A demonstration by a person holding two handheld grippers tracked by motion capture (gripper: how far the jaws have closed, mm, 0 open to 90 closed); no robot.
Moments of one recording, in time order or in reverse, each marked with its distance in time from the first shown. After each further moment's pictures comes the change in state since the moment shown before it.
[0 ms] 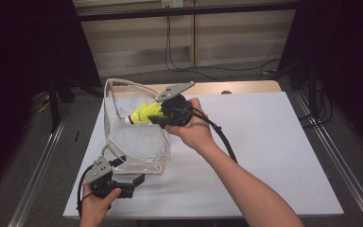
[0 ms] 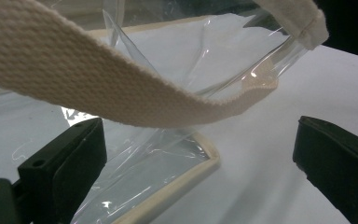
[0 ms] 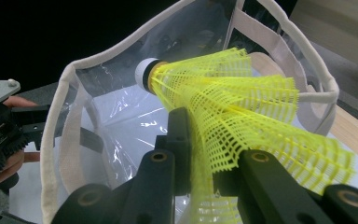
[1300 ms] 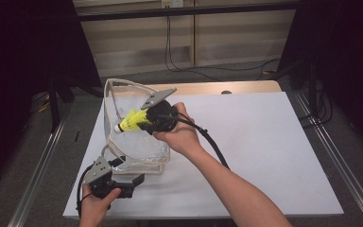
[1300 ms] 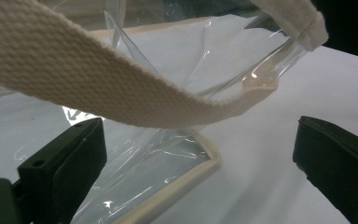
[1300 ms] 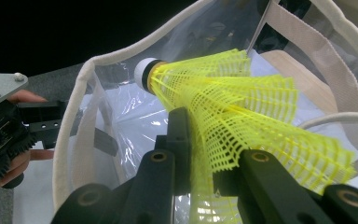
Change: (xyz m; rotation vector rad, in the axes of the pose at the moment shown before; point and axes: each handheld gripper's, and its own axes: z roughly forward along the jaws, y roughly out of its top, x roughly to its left) left arm 0.001 0.000 -0.001 -0.003 0.004 0.000; right arm 0.021 0.006 0.027 0.044 0.030 -0.051
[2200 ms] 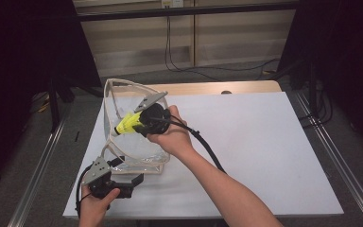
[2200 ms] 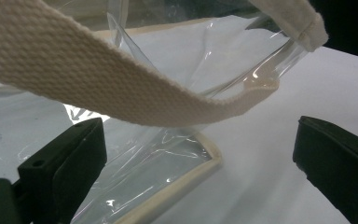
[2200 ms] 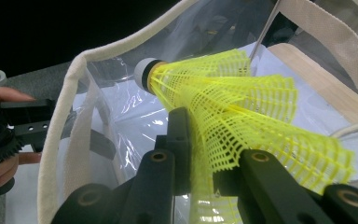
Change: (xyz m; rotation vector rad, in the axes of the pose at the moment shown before) left arm 0.000 0.000 -0.002 -0.004 0.003 0.000; right arm 0.005 -0.001 0.021 0.024 0.000 0.006
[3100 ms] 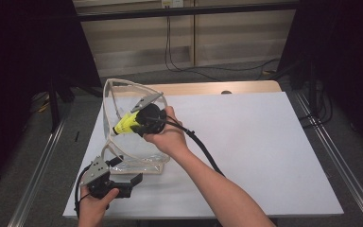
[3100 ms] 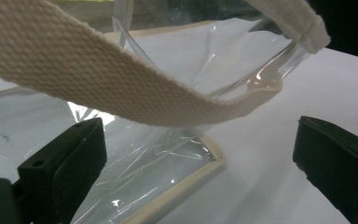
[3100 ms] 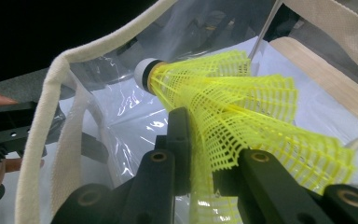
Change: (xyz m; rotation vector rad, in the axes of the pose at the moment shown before) left arm 0.002 0.000 -0.002 -0.007 0.010 0.009; right arm 0.000 0.001 0.015 0.020 -0.013 0.022
